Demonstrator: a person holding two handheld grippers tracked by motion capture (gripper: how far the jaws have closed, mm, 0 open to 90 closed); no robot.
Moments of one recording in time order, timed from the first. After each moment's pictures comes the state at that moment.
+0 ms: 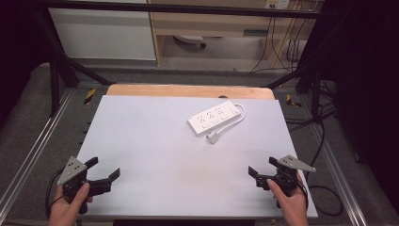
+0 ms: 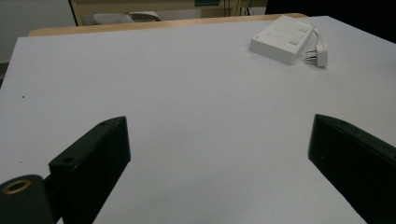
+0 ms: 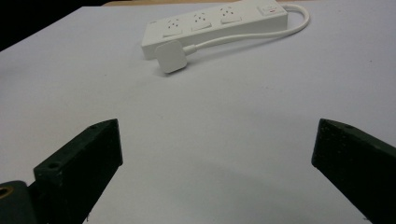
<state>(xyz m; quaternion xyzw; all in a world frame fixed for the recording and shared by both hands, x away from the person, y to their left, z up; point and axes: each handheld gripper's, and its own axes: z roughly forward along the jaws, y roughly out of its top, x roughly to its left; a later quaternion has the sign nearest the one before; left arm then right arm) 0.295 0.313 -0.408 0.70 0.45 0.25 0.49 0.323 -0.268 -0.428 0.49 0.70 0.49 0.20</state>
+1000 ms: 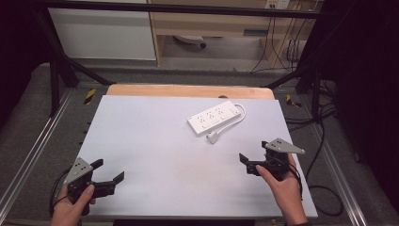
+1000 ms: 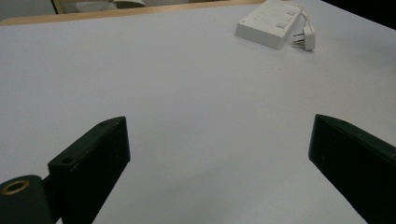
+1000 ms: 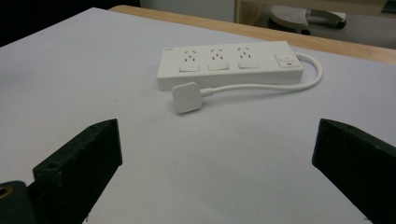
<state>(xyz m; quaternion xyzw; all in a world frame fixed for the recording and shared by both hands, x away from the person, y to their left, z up) 0.295 0.304 -0.411 0.73 0.44 0.23 0.47 0.349 -0.234 -0.380 0.44 0.73 0.47 0.23</state>
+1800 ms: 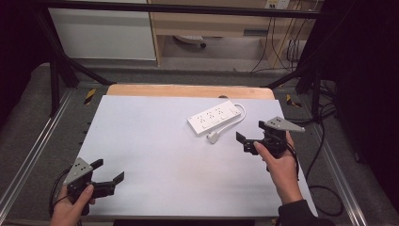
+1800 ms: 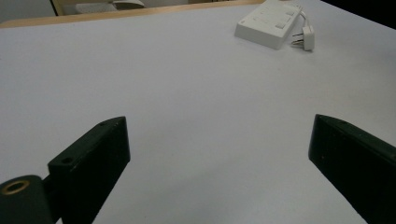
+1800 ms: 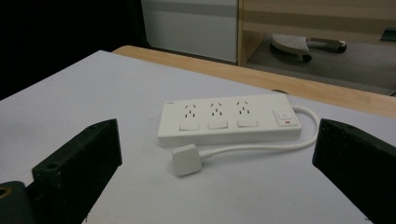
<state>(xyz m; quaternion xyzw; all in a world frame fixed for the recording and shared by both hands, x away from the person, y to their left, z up) 0.295 0.304 -0.411 0.73 0.44 0.23 0.47 0.388 -0.223 -0.338 0.43 0.71 0.51 0.24</state>
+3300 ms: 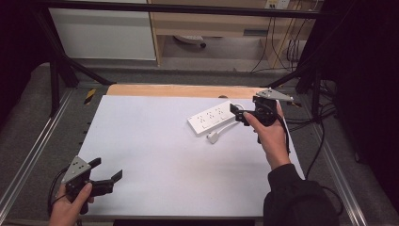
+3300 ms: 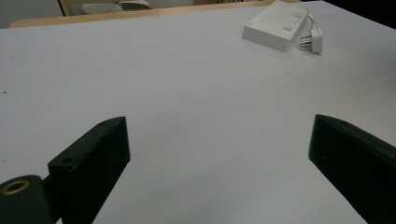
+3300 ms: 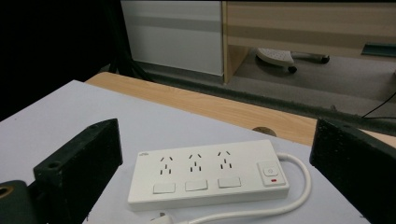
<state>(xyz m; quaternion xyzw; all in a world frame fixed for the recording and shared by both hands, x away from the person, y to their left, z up) 0.298 0.308 -0.410 0.72 0.44 0.24 0.47 0.462 -0.205 -0.310 0.45 0.69 0.51 0.26</state>
